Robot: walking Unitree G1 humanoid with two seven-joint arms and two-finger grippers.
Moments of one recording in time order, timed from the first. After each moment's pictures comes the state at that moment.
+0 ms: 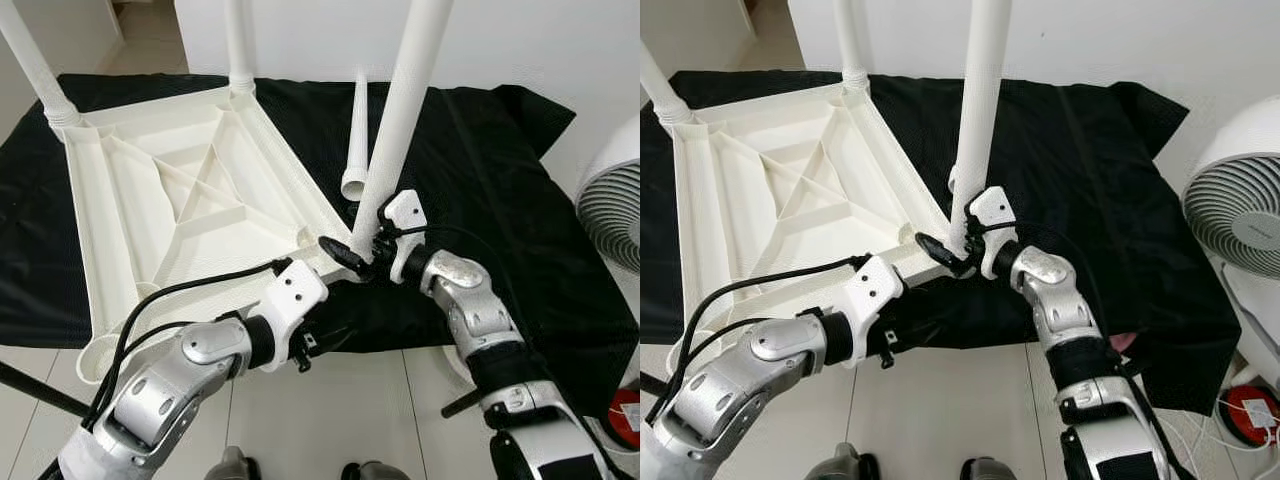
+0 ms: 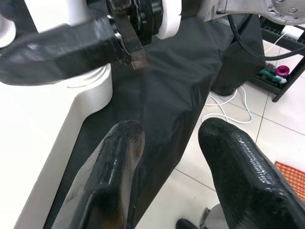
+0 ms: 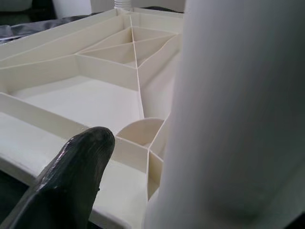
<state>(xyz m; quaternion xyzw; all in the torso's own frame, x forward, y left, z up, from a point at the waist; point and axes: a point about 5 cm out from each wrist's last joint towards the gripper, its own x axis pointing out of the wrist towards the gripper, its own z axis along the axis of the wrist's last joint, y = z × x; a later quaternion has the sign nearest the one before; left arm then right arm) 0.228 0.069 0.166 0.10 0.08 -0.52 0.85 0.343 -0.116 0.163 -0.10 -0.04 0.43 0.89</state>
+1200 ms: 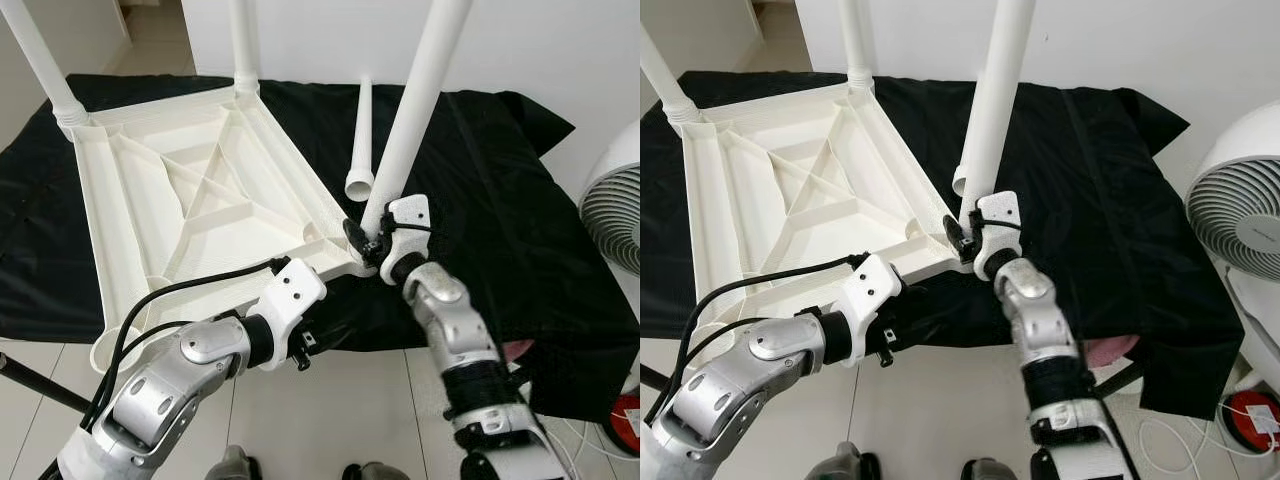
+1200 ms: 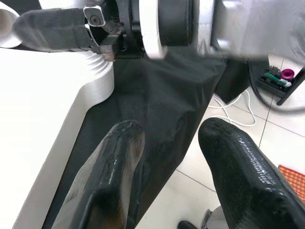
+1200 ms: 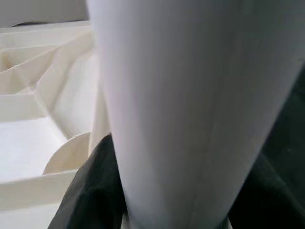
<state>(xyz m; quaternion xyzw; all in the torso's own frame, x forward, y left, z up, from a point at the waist) 0.228 0.069 0.167 0.10 0.07 -0.51 0.85 0.327 -0.101 0.155 0.01 -0.04 0.11 0.99</state>
